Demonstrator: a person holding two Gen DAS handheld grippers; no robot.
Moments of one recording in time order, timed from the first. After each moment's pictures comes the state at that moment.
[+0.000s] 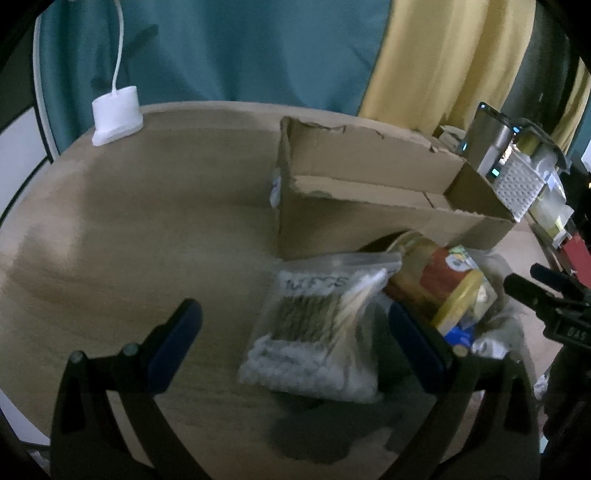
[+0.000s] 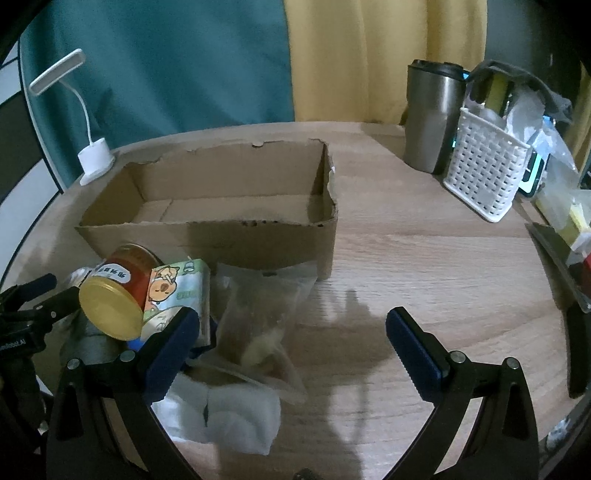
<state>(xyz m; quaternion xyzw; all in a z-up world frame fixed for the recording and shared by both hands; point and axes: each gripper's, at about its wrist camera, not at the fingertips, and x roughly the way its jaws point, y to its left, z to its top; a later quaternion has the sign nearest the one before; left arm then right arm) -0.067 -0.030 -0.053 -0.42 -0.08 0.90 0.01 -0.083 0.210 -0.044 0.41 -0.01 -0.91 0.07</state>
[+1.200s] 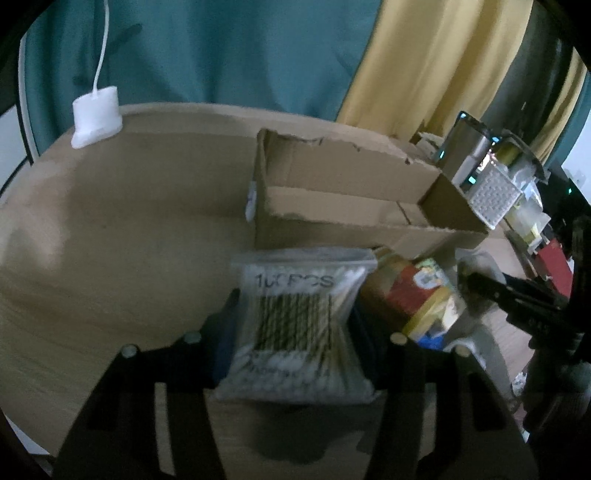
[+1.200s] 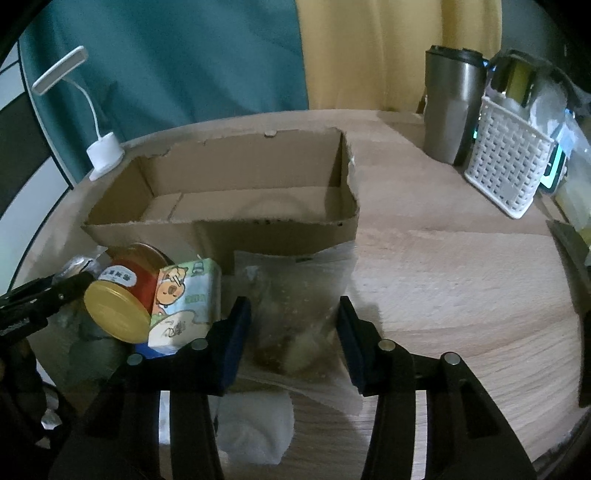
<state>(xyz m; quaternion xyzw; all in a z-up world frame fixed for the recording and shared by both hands) -0.070 -0.029 -0.036 -0.42 -0.11 0.90 0.06 -0.092 0.200 -0.045 0.43 -0.02 -0.90 0.09</state>
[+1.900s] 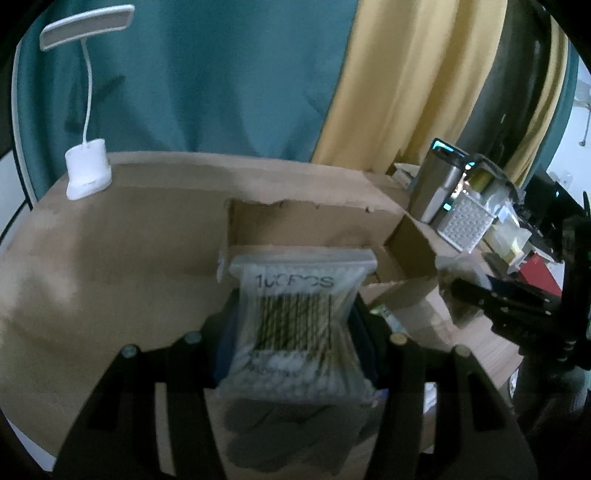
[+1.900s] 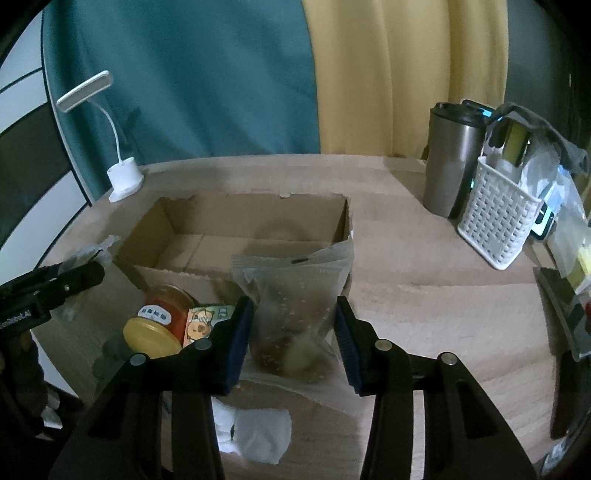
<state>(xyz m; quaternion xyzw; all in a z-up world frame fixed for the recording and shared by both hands) -0.070 -0.012 0.019 -0.36 -0.09 0.92 0.08 -0.087 0.205 -0.004 0.38 -0.01 -0.92 0.12</state>
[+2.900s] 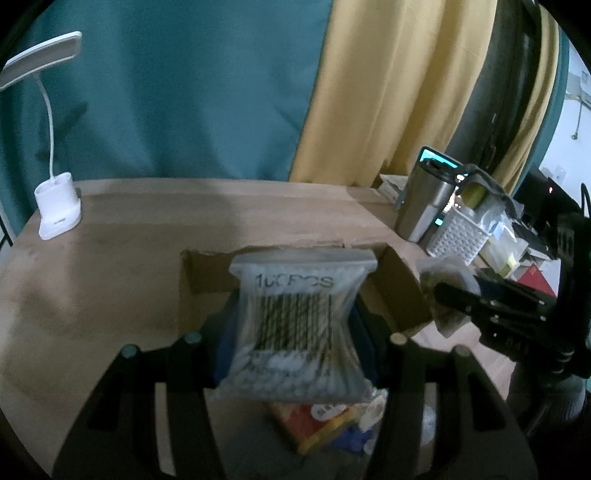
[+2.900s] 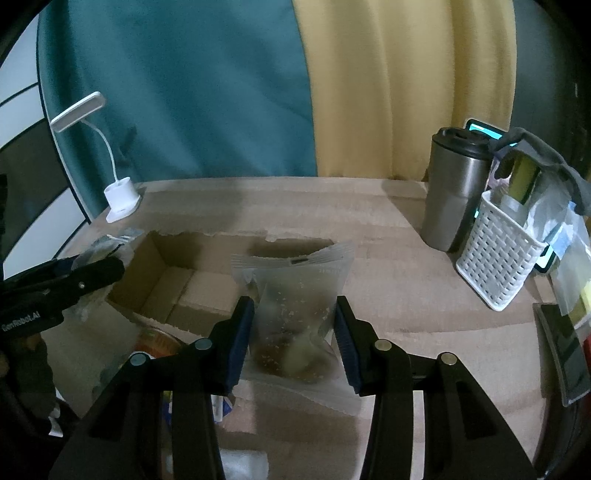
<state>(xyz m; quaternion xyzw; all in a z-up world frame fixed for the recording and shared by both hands) -0.123 0.018 0.038 -0.35 -0.08 0.93 0.10 -0.124 0.218 0.016 0.36 -0.01 -0.92 0.12</state>
